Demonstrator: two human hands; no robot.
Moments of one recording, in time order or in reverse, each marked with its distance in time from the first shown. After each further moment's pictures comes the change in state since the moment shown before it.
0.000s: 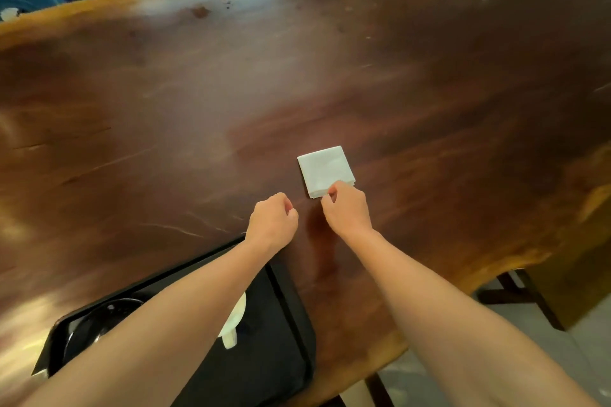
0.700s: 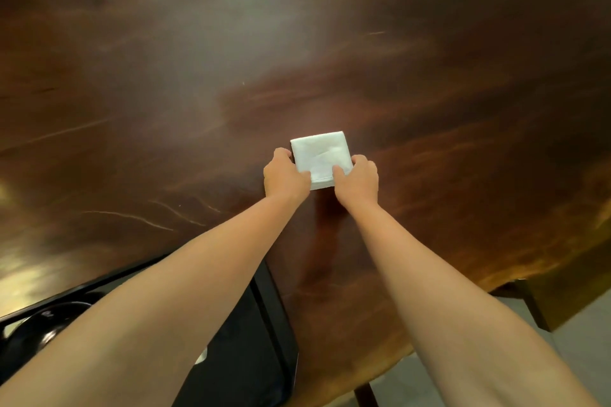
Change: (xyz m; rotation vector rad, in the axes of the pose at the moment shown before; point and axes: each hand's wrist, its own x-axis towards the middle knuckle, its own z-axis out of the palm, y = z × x) left_hand 0.082 0.041 0.047 -0.325 0.071 -0.201; right_hand 0.075 0.031 0.015 0.091 0.058 0.187
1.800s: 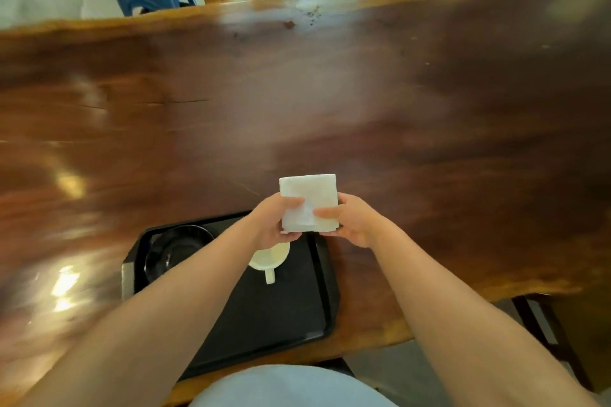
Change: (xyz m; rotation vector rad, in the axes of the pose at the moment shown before) left_hand -0.151 -0.099 -0.162 -0.845 -0.443 -0.371; right_hand -0.173 -0.042 -0.010 0.510 -0.849 0.056
